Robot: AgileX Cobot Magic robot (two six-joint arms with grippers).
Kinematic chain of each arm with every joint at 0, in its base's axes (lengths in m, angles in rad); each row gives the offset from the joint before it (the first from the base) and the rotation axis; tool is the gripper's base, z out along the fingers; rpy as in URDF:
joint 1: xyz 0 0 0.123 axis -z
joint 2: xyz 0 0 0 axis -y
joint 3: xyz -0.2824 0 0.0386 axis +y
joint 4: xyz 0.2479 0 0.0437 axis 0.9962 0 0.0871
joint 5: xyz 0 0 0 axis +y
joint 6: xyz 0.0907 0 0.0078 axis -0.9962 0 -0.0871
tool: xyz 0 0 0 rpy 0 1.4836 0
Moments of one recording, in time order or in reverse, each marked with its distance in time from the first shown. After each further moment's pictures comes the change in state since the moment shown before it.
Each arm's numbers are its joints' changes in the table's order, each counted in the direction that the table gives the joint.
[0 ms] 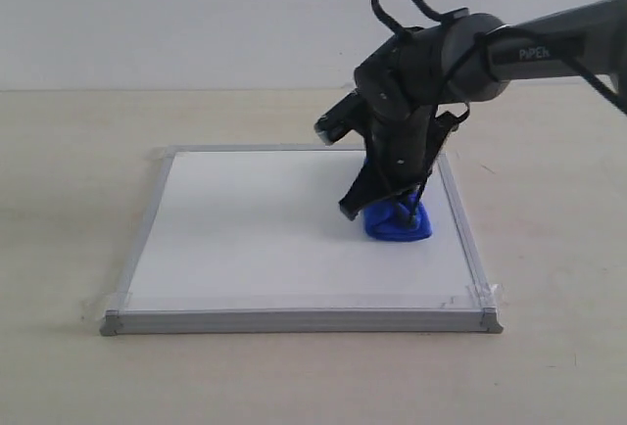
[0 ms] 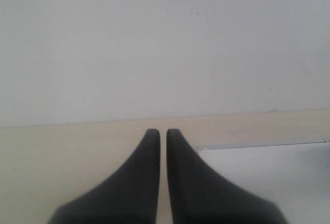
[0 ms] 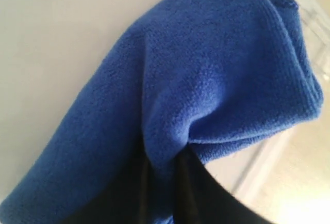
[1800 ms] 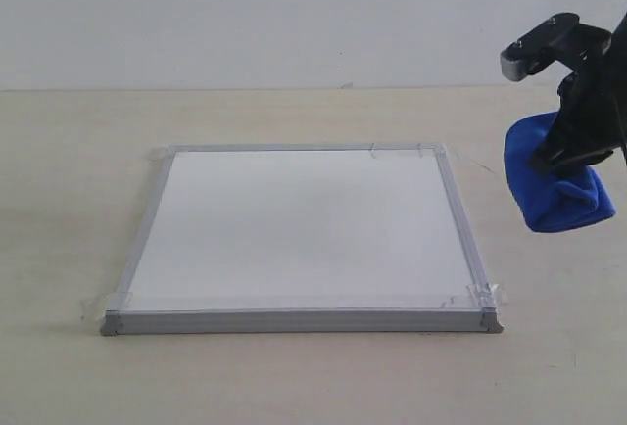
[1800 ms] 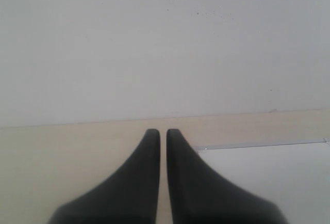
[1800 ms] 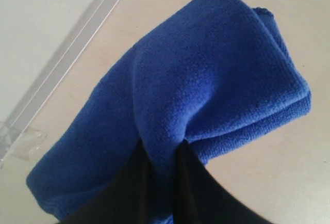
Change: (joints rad) left arm 0.000 0.000 0.000 0.000 0.000 0.000; right arm 0.442 0.463 0.341 0.342 0.017 0.600
